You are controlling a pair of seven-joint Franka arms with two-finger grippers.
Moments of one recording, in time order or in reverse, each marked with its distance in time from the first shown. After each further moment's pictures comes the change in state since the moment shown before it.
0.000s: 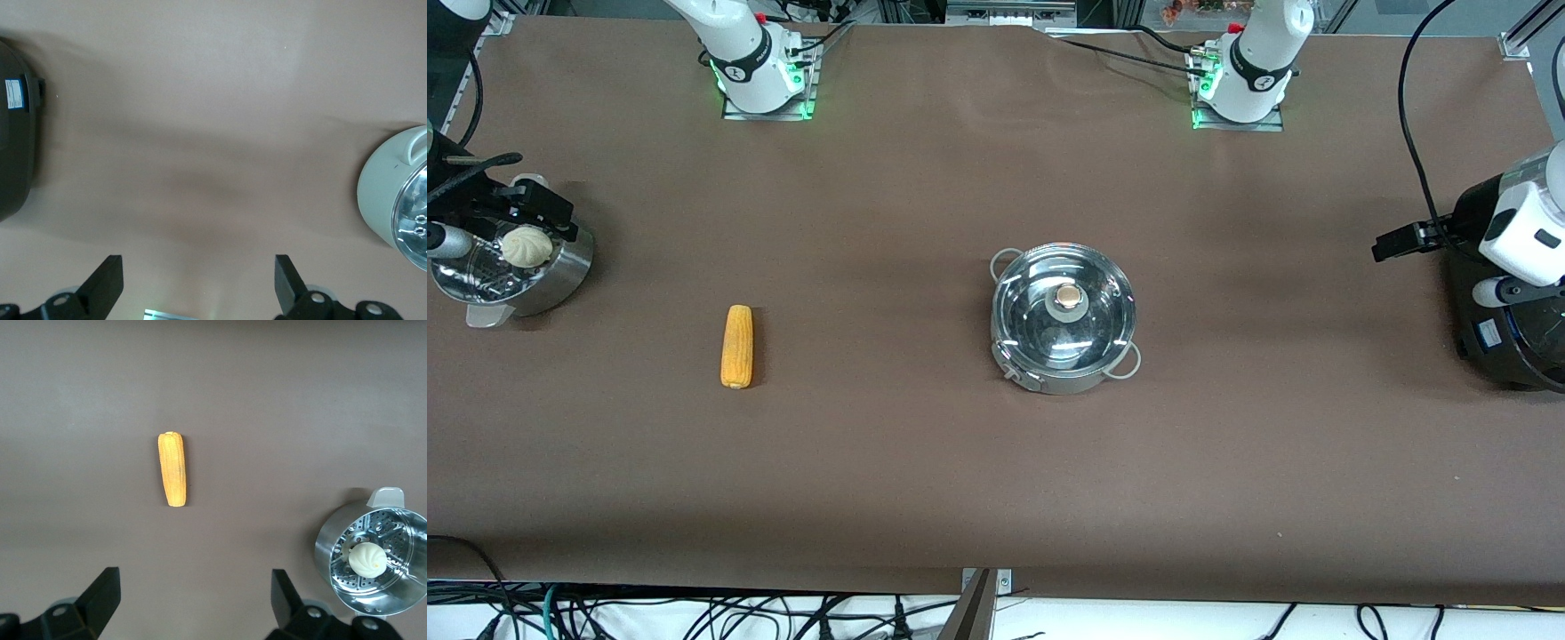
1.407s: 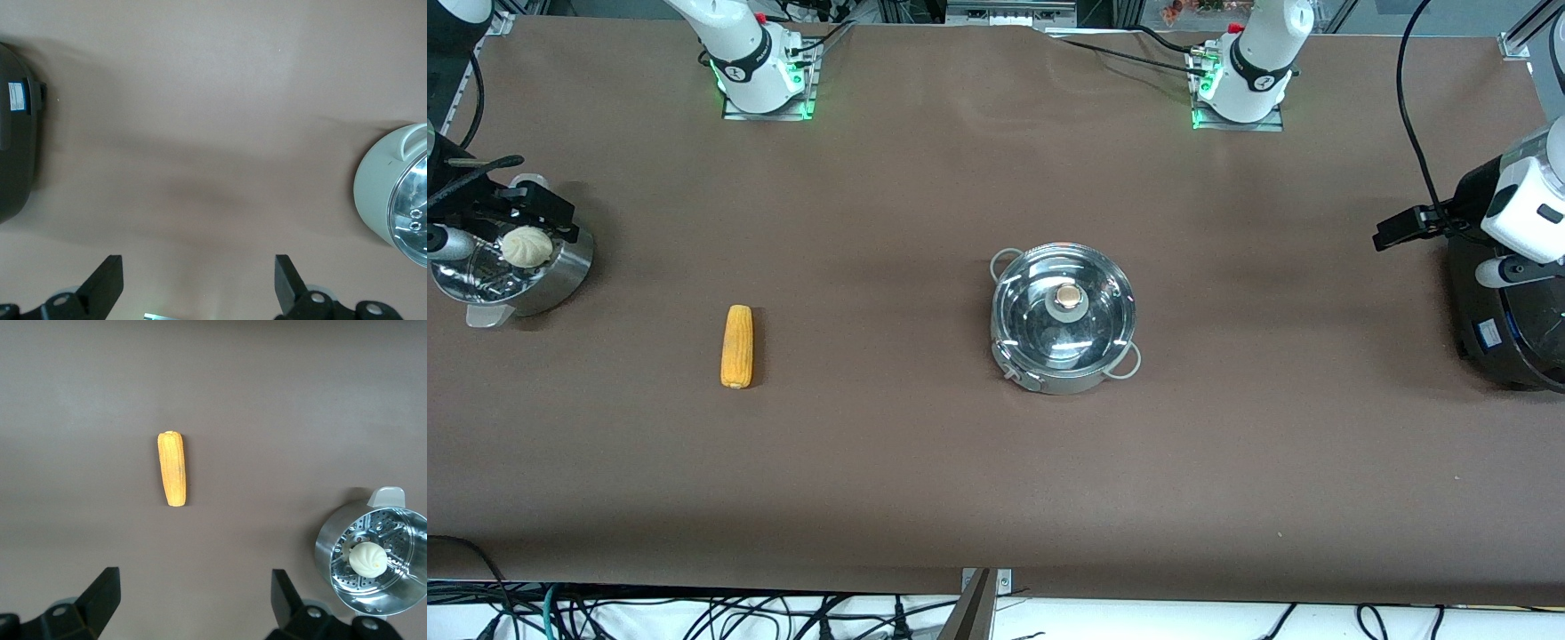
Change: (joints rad) left arm -0.006 -0.044 -0.003 -0.030 0.000 0.010 0.000; right arm 0.000 0.004 0.000 0.000 0.000 0.000 0.000
